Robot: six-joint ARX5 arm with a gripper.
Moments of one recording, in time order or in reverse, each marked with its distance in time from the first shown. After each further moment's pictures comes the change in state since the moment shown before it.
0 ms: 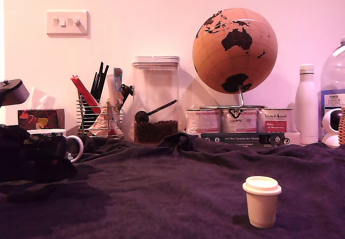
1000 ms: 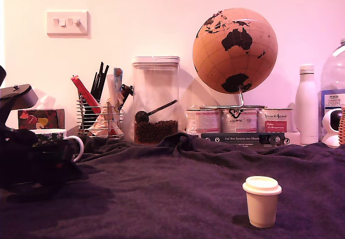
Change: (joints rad) arm 0.004 0.057 0.045 0.003 0.037 0.025
